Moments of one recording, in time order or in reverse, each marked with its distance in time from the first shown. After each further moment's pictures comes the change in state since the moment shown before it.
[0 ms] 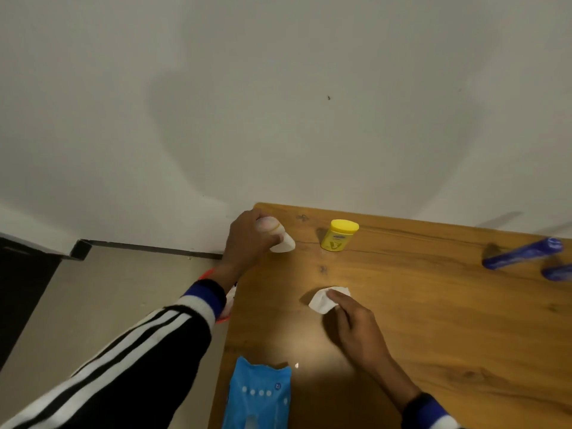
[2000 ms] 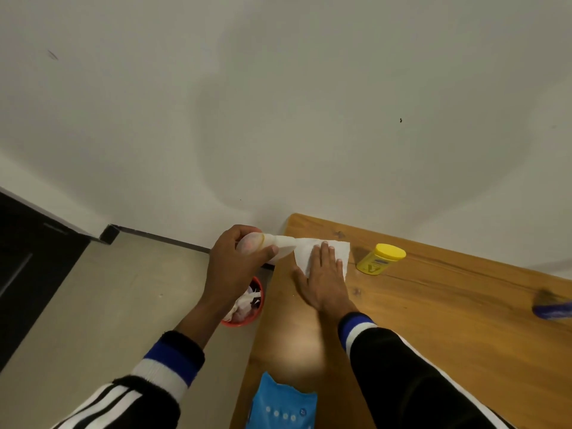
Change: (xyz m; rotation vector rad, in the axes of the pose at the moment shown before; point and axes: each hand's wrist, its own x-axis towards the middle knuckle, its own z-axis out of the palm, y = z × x) left_hand -0.047 -0.015 -0.075 -0.234 0.272 -0.121; right_hand 0.143 -0.051 0.105 -0.593 -0.193 -0.037
